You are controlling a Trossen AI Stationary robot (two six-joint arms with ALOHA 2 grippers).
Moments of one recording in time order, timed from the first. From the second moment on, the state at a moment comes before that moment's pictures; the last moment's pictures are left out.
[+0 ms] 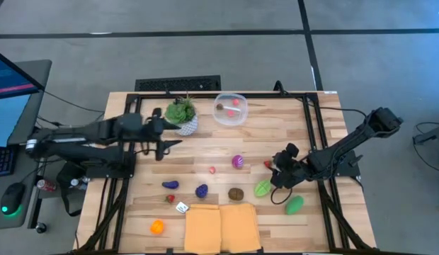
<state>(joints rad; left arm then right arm) 0.10 0.73 0.71 -0.32 -0.07 0.04 0.50 1.20 0.41 -0.39 0.63 0.81</state>
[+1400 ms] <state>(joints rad) -0.04 0.52 0.33 -0.14 -0.19 -0.13 0.43 1.20 0.17 0.10 0.60 0.68</state>
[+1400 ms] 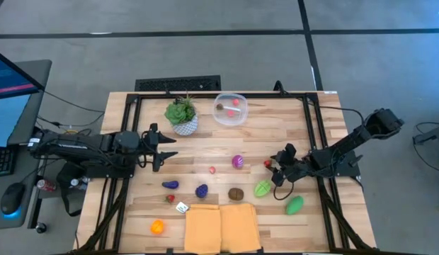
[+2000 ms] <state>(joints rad) -0.07 0.52 0.30 -0.10 -0.20 -0.15 0.40 1.20 0.17 0.10 0.57 0.67</state>
